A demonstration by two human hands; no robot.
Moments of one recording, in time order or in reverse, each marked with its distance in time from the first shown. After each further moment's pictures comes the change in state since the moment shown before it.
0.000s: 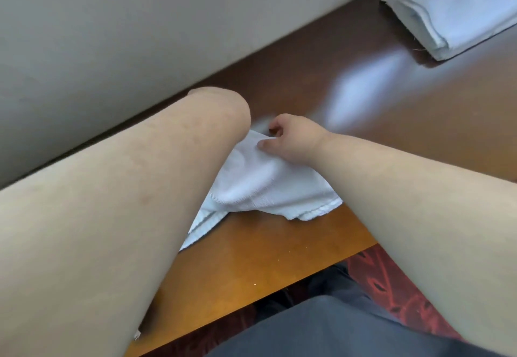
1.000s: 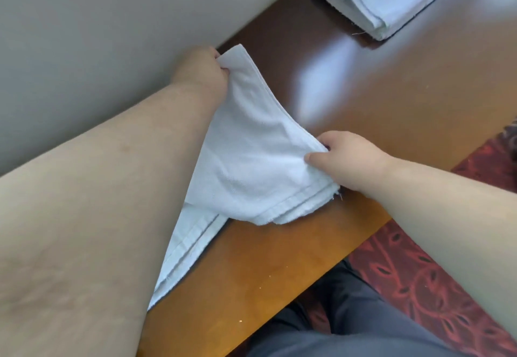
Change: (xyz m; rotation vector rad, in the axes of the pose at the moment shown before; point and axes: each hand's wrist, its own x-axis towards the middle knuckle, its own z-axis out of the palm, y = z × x) left_hand 0.098 0.035 -0.051 -0.733 0.716 0.101; right_hand -0.079 0.099 -0.043 0.187 0.158 0.243
